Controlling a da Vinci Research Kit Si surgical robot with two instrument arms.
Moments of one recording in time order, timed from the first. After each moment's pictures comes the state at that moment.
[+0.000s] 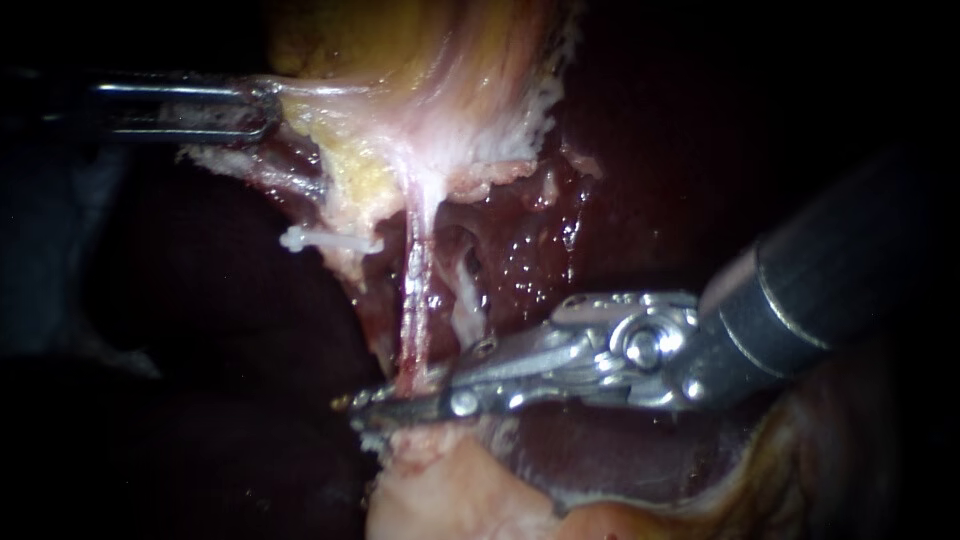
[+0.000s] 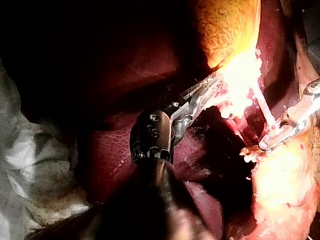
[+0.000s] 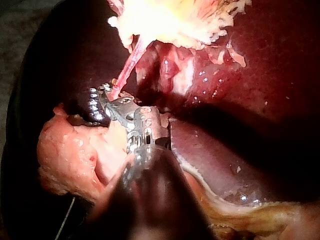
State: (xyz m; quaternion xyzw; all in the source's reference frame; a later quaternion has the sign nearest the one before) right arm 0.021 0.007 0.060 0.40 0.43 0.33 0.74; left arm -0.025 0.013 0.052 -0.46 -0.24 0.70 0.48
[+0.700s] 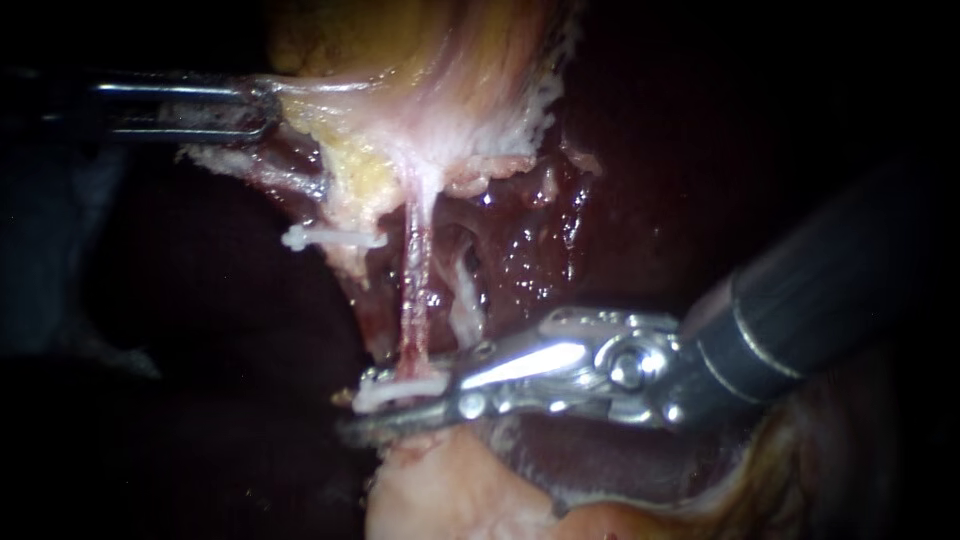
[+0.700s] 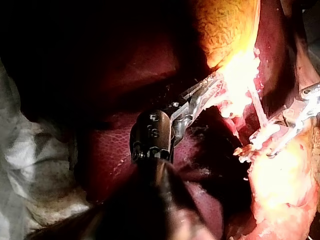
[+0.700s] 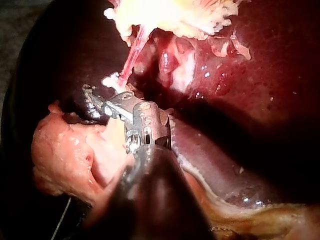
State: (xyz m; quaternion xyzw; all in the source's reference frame) right arm 0.022 0.005 0.064 0.41 0.47 0.31 0.72; left arm -0.025 0.013 0.052 -0.46 -0.24 0.70 0.48
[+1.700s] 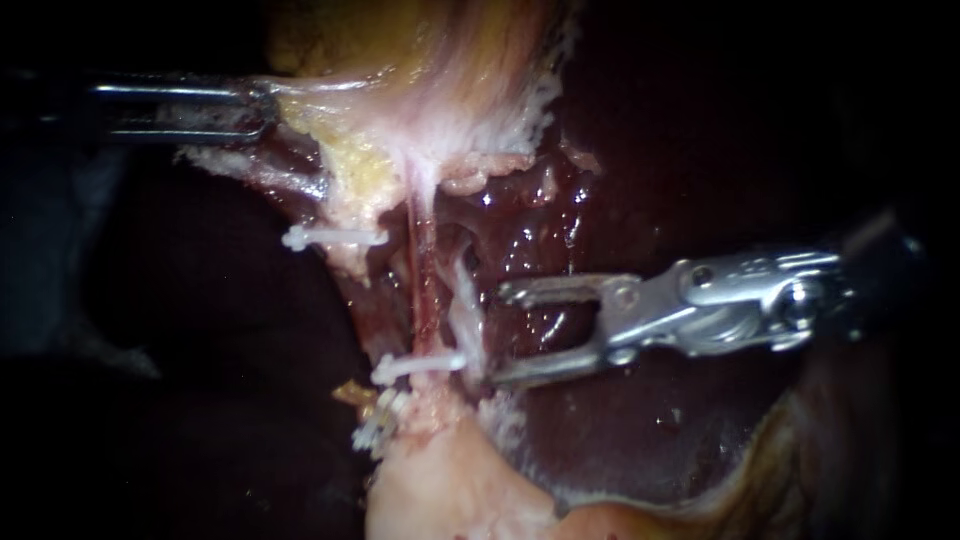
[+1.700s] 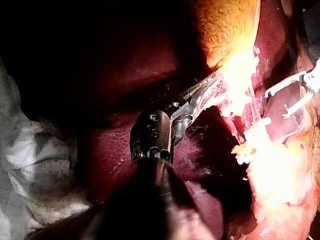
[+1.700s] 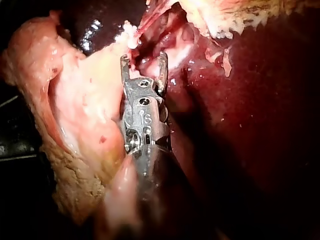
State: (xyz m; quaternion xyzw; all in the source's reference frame) right arm 0.007 0.010 0.062 0.20 0.52 0.13 0.82; left arm -0.025 0.013 0.052 -0.46 -0.24 0.70 0.48
